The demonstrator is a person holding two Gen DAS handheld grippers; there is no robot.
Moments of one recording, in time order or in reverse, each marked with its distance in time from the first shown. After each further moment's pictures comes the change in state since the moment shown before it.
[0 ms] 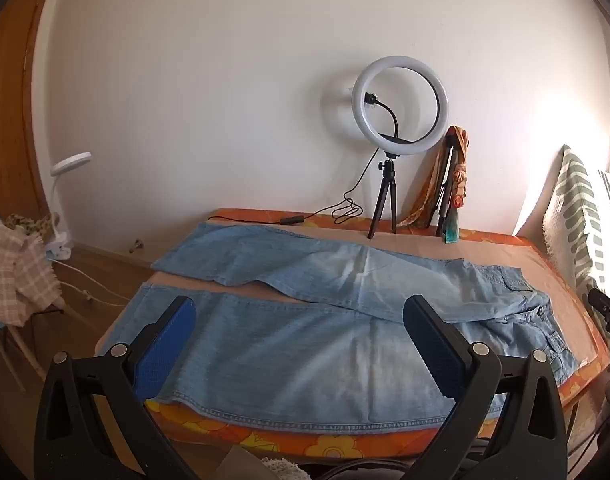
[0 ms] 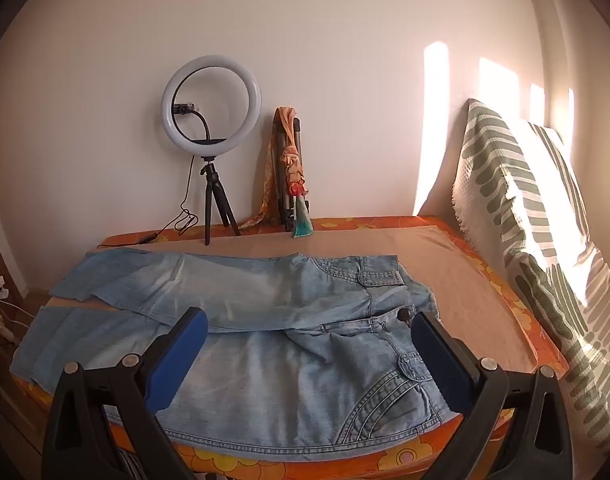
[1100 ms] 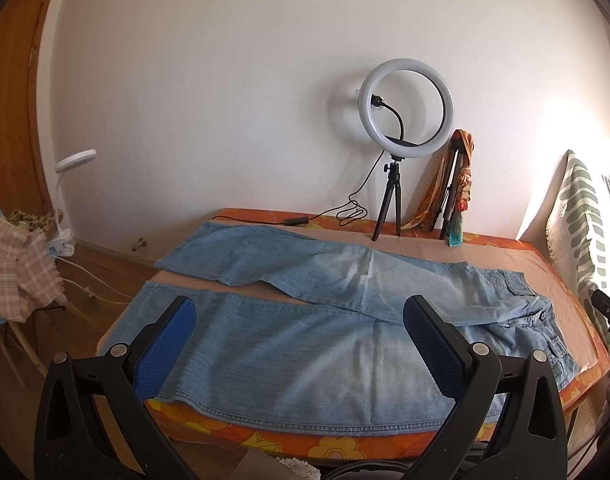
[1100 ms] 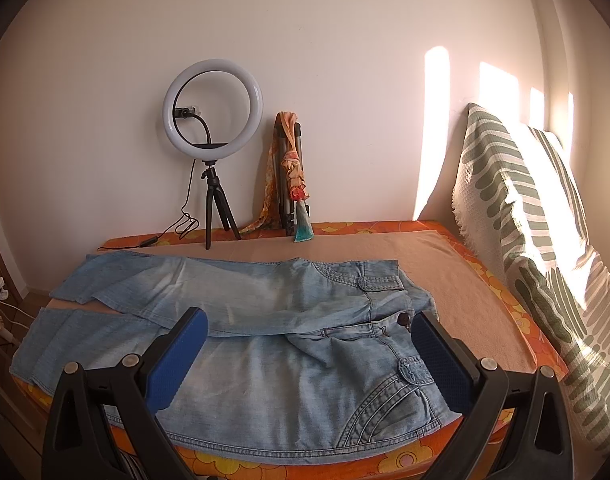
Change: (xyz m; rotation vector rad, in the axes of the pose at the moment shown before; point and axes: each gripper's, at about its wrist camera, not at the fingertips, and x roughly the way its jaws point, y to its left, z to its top) left arm 0.000 0.005 0.002 -0.017 -0.003 0.009; right arm -0.003 0.002 0.001 -0.004 -0.010 -0.003
